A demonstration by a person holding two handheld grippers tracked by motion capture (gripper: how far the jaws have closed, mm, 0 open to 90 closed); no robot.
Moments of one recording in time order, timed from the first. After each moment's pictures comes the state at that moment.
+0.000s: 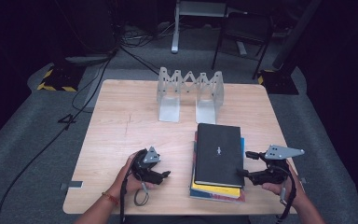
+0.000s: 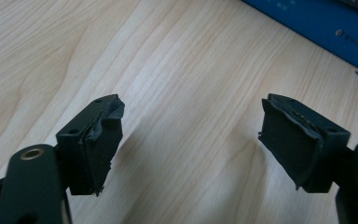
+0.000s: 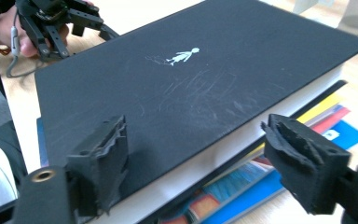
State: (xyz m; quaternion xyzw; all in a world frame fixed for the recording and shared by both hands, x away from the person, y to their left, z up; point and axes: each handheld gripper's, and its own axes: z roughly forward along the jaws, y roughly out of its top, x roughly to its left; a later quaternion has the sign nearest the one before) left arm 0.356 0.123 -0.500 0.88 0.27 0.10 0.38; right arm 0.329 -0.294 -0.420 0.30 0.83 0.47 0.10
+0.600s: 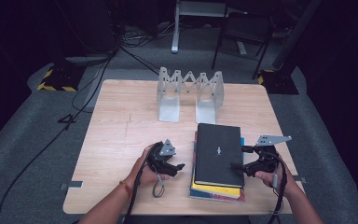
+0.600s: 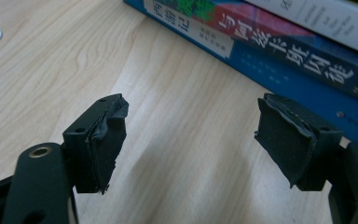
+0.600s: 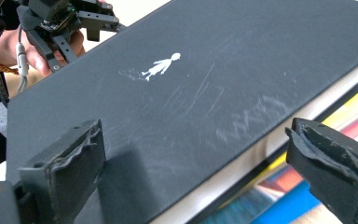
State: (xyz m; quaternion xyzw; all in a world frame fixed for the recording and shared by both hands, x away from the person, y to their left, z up) left arm 0.381 0.080 -0.491 0.88 0.24 0.11 0.40; right arm 0.367 -0.281 -0.430 0.33 0.82 0.46 0.04
